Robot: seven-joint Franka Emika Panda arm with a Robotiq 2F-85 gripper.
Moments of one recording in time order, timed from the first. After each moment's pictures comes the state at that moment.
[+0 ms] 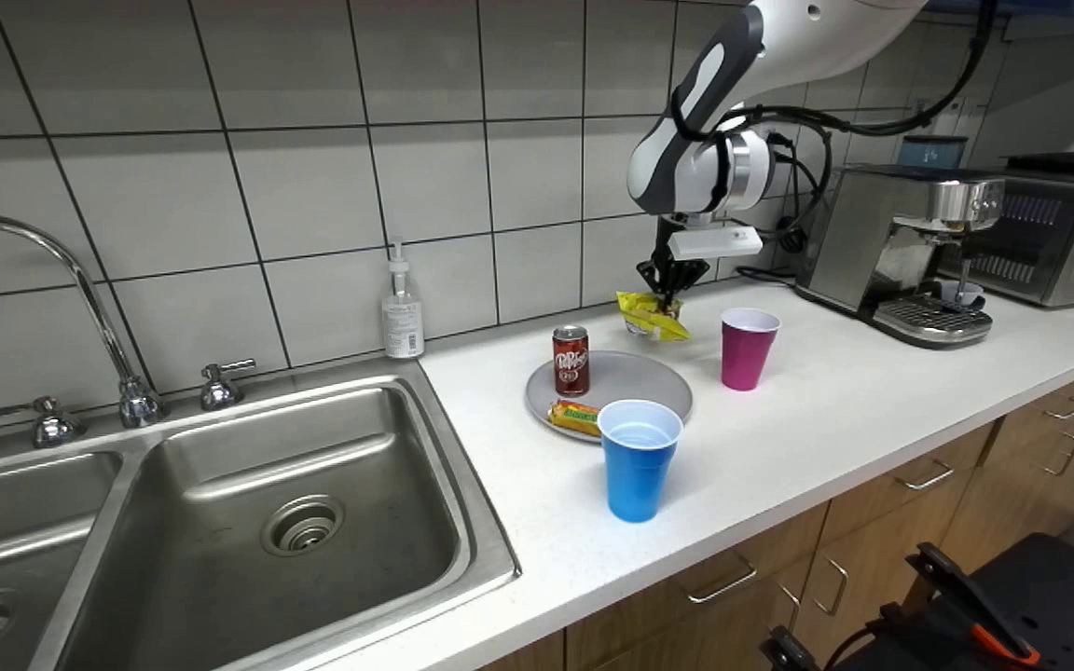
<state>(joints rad) -0.19 0.65 -0.07 -1.73 0.08 2.62 -0.17</state>
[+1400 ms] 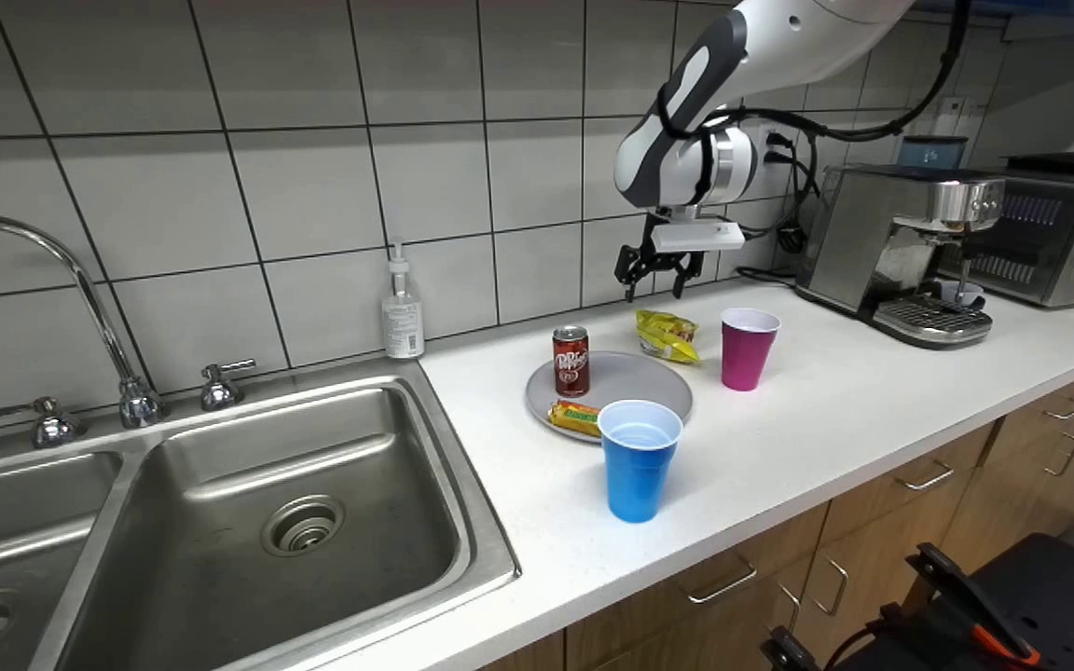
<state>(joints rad) -0.18 0.69 -0.06 -1.62 0.07 2.54 -0.11</state>
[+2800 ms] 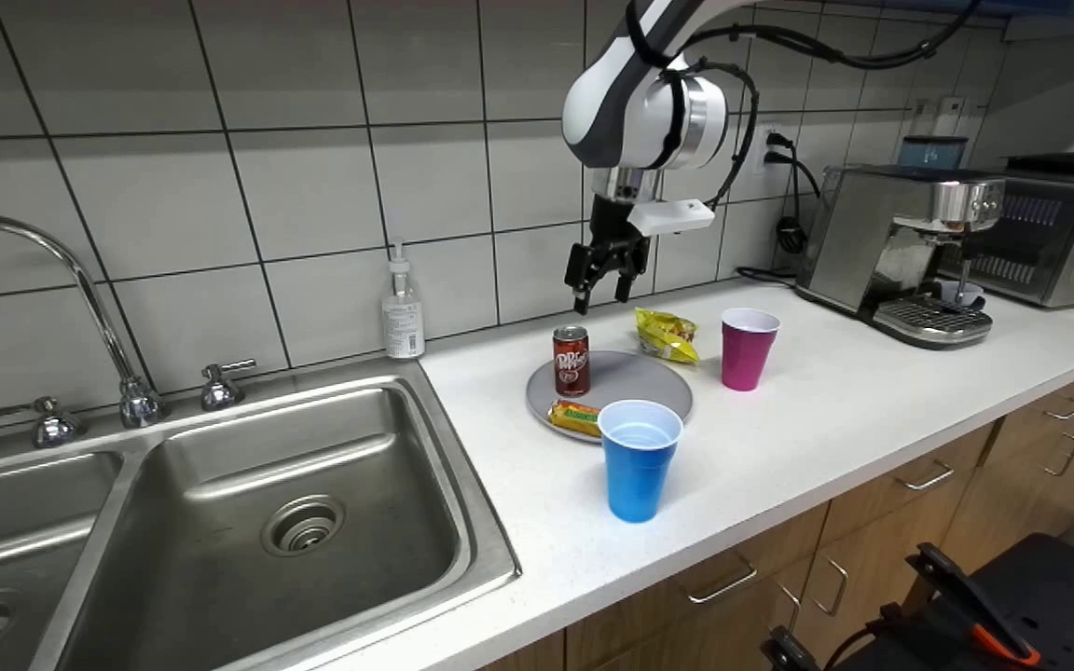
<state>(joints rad) -0.15 0.43 0.11 -1.91 0.08 2.44 -0.44</state>
